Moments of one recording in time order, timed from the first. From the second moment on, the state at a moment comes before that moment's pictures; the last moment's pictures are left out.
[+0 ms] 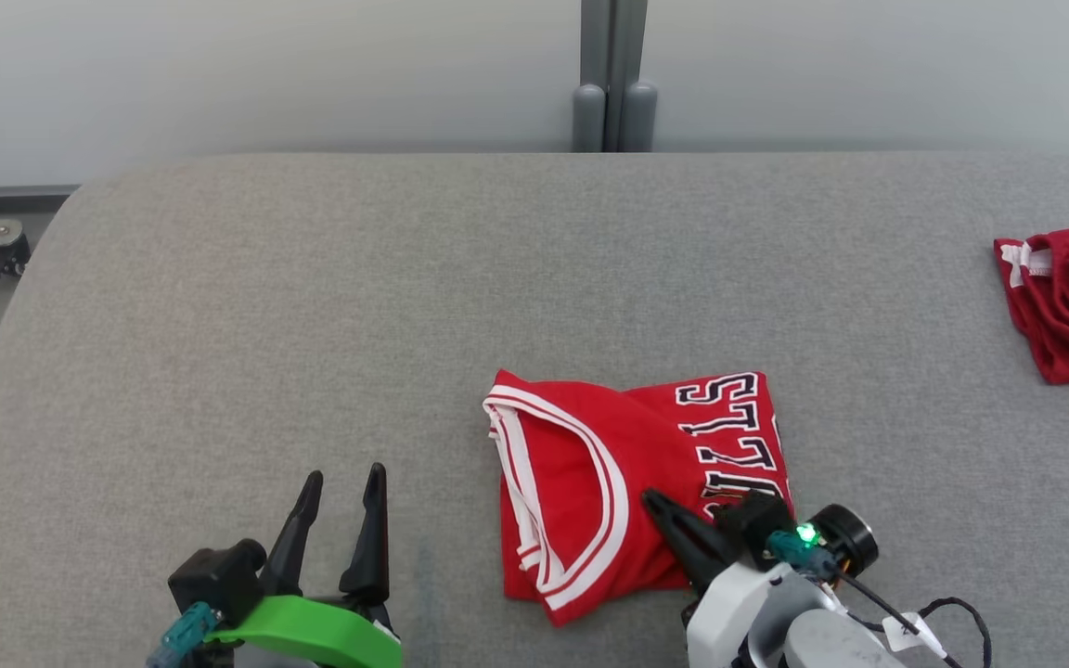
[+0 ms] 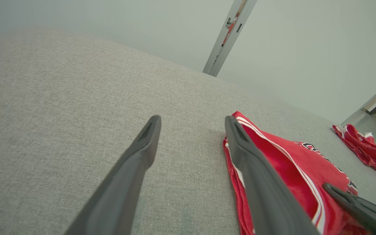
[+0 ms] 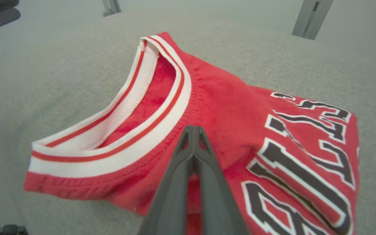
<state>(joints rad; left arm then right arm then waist) -0.04 0.08 -0.25 0.30 -0.53 -0.13 -0.26 -0.29 -0.05 0.45 0.58 0.16 0.13 -0.25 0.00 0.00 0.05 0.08</state>
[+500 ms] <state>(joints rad) -0.05 0.08 -0.23 0.30 -0.53 -0.13 -0.26 -0.37 -0.05 0.72 0.74 0.22 0.13 -0.26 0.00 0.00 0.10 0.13</state>
